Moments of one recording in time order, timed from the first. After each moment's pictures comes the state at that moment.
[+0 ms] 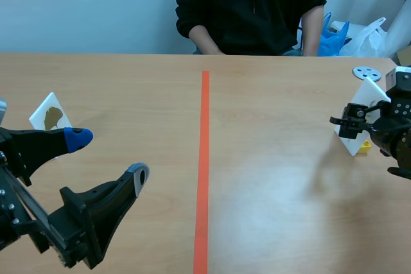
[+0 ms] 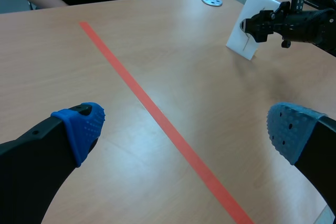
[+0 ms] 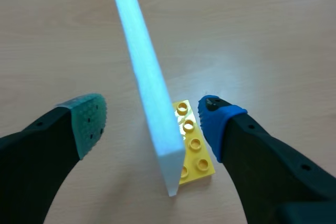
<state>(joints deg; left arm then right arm) 39.6 -27.8 1.5 112.2 -21.3 -26.4 -9.7 17.5 18.3 6.2 40.1 14.6 12.5 8.4</state>
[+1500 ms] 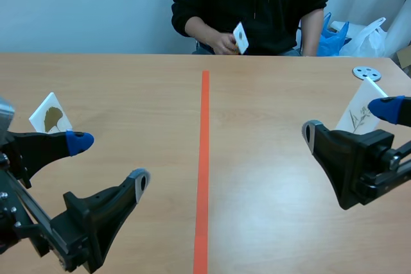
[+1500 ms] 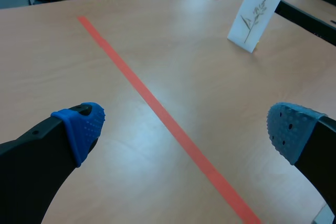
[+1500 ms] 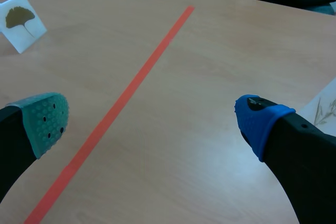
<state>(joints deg) 39.6 -27.8 1.5 112.2 -20.0 -26.4 -7.8 -41.9 24.4 14.6 120.3 27.3 26.7 -5.6</state>
